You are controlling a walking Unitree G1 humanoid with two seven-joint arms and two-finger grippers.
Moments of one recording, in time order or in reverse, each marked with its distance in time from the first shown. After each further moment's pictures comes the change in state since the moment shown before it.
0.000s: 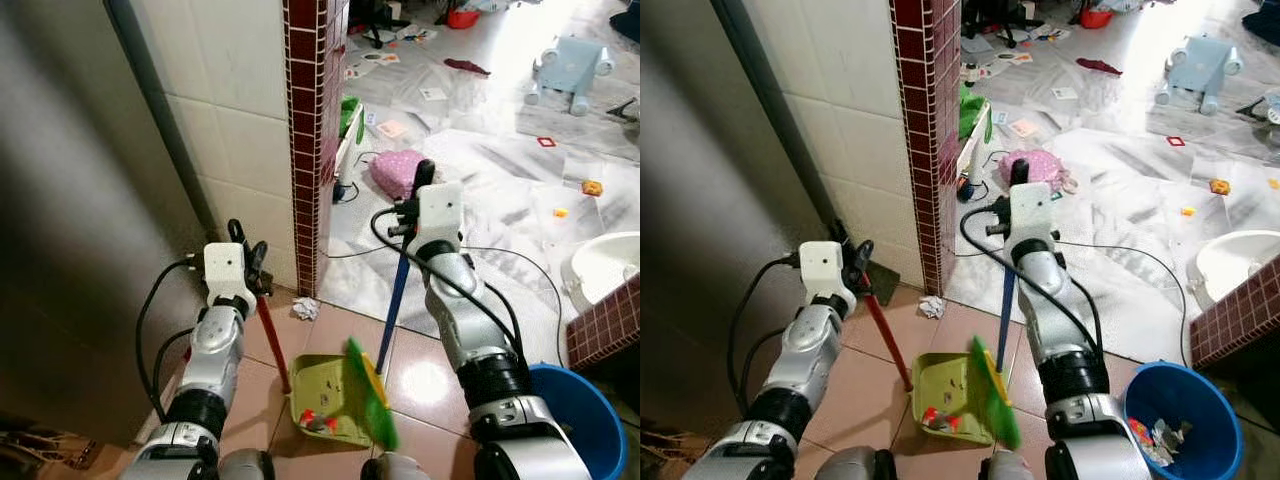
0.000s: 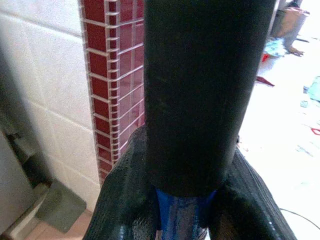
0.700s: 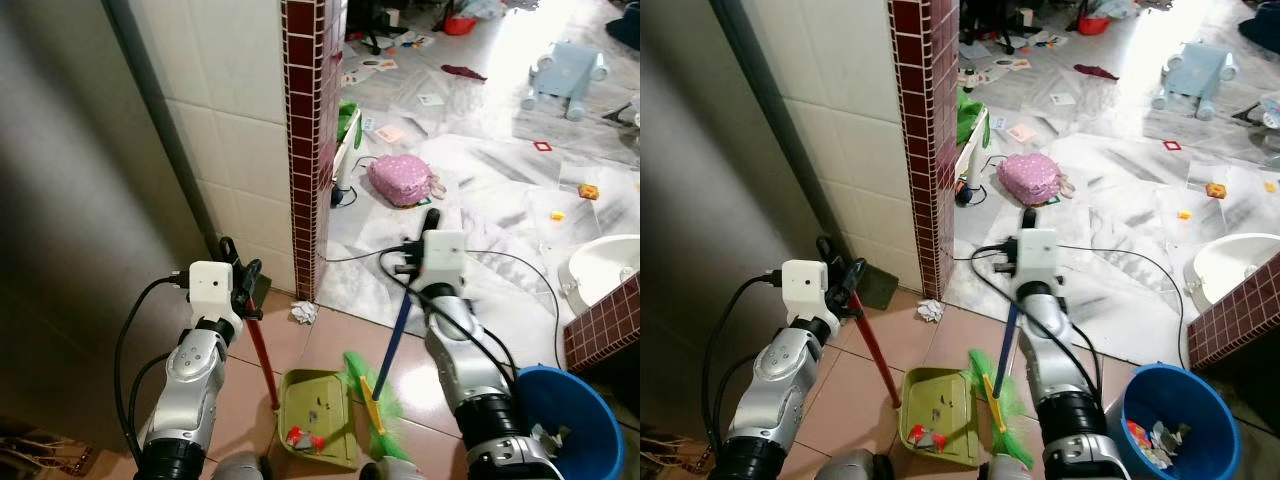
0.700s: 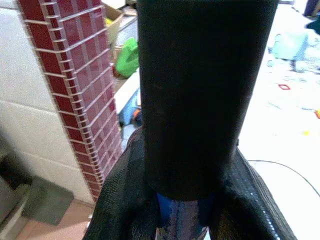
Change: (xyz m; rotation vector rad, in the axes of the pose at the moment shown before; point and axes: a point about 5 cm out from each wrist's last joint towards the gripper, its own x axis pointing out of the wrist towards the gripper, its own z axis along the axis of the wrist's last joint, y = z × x) left arm -0.030 0.001 0.005 0.020 0.016 -0.060; right arm -0.027 -0.018 -0.038 0.142 0.069 -0.185
